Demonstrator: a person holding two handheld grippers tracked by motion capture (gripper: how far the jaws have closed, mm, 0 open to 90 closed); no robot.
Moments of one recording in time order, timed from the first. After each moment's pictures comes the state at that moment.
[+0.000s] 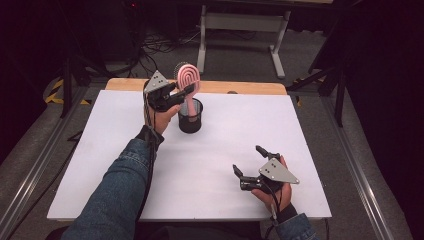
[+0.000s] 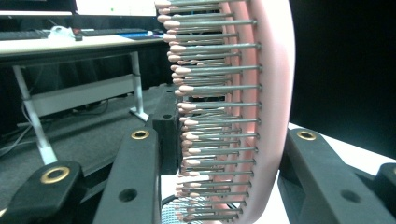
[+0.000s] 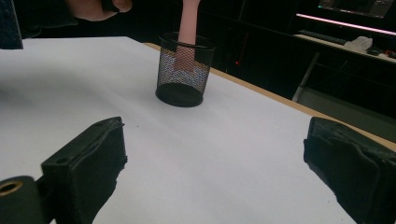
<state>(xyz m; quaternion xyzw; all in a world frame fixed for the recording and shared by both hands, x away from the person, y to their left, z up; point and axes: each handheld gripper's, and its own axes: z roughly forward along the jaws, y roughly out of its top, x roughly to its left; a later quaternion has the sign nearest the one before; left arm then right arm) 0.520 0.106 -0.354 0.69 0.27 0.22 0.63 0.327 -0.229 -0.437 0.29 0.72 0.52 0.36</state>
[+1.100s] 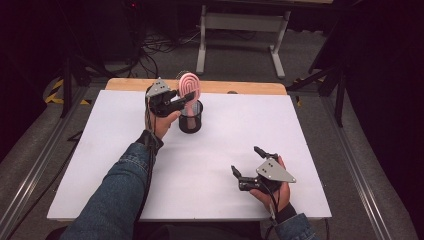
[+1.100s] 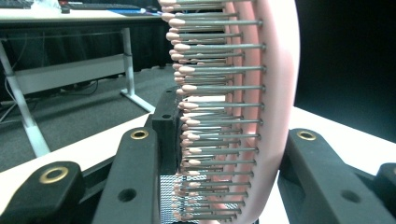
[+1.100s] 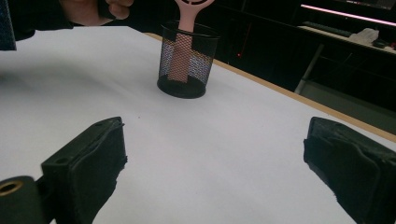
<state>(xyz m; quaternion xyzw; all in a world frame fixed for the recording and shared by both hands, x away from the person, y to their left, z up) 0.526 0.106 -0.378 0.71 0.29 0.19 0.61 0.328 -0.225 -0.440 0.29 0.73 0.50 0.36</state>
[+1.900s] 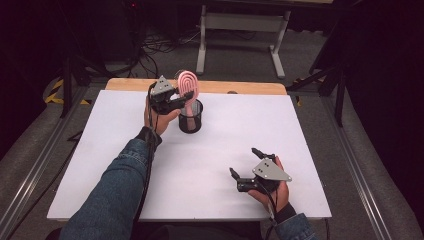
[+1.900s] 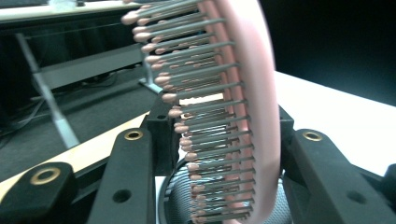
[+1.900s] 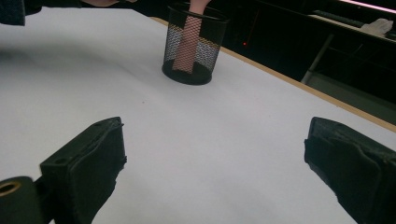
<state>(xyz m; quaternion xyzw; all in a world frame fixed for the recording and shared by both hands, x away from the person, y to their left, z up) 0.542 0.106 -0.381 0.73 0.29 0.23 0.57 0.331 -0.221 -0.445 0.28 0.75 0.48 0.35</state>
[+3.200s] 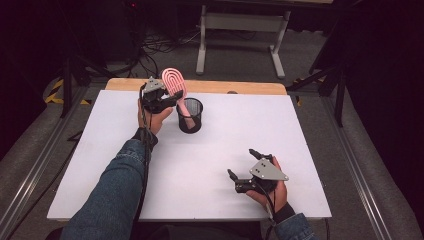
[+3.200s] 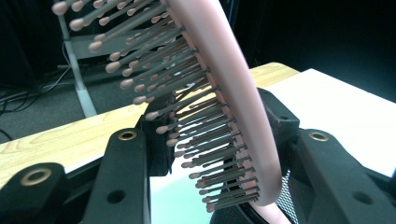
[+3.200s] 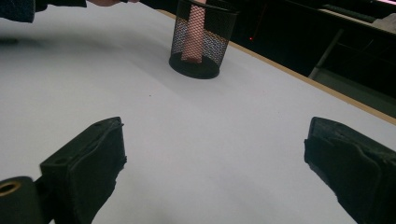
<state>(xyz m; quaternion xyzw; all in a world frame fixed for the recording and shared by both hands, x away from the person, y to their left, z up) 0.555 0.130 -0.398 0.71 0.37 0.22 0.56 0.333 -0.217 -0.448 0.28 0.76 0.48 0.34</state>
